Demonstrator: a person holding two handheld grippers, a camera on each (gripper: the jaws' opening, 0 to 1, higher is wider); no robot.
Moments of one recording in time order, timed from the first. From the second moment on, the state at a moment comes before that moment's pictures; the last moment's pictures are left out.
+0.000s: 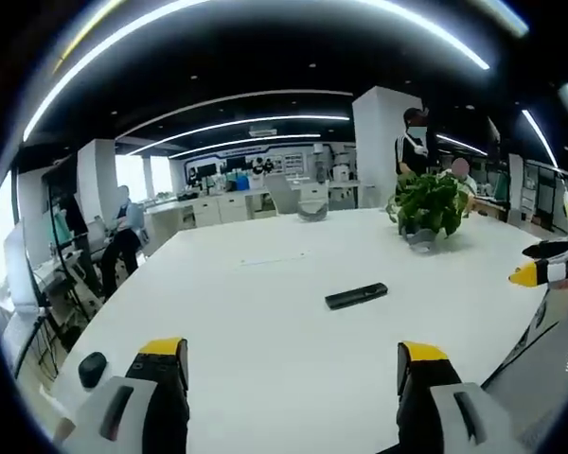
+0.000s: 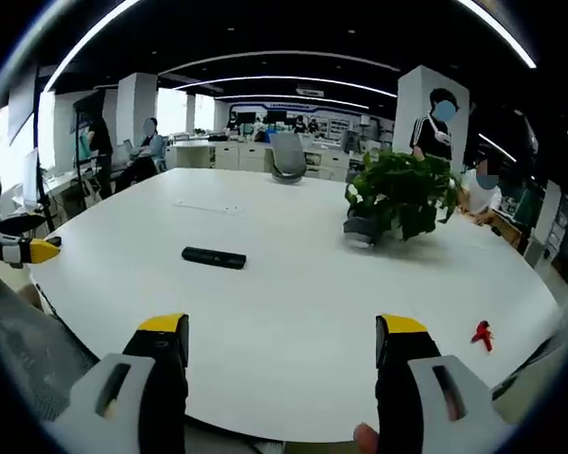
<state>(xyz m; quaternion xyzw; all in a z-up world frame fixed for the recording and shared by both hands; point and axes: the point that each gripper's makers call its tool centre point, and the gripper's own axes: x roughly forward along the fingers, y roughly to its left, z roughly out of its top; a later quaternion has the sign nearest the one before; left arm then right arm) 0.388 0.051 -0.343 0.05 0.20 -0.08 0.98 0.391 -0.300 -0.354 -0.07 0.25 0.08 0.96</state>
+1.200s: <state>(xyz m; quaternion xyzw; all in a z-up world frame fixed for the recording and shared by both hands) 0.389 0.055 -0.338 0.08 0.18 -0.07 0.98 0.391 -0.287 -0.340 0.01 0.21 0.12 0.97</state>
